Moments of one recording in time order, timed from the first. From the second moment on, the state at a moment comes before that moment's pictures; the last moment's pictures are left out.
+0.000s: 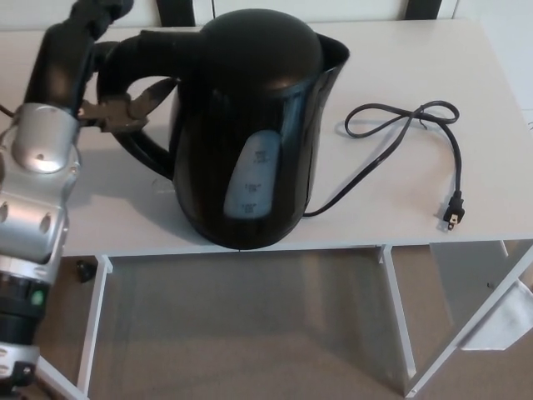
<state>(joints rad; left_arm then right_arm) -0.60 0.40 -0.08 0.23 0.11 0.33 0.03 0.21 -0.41 0.08 0.73 -0.16 -0.26 0.18</state>
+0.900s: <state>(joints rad) -0.69 0.24 0.00 0.33 0.14 0.32 0.09 0.19 -0.42 0.07 0.71 -0.15 -0.26 0.18</state>
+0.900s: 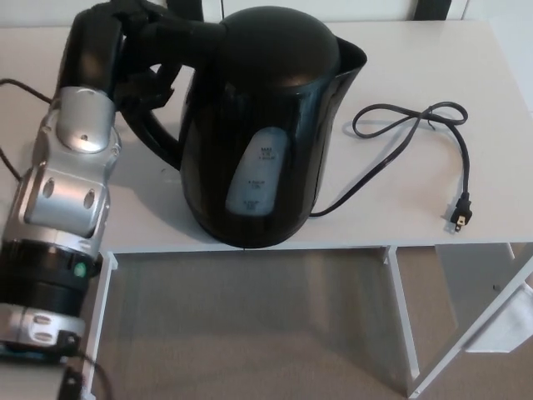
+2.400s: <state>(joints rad) -0.87 0.35 0.55 0.41 -0.26 0.68 0.00 0.18 -0.43 0.09 0.69 -0.18 -0.23 0.17</state>
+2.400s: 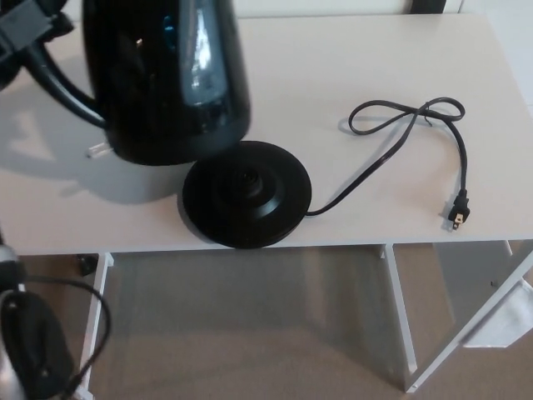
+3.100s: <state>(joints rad) -0.75 0.46 0.43 0.49 -0.24 0.52 -0.09 0.18 -0.44 0.10 0.70 -0.19 -0.23 0.17</state>
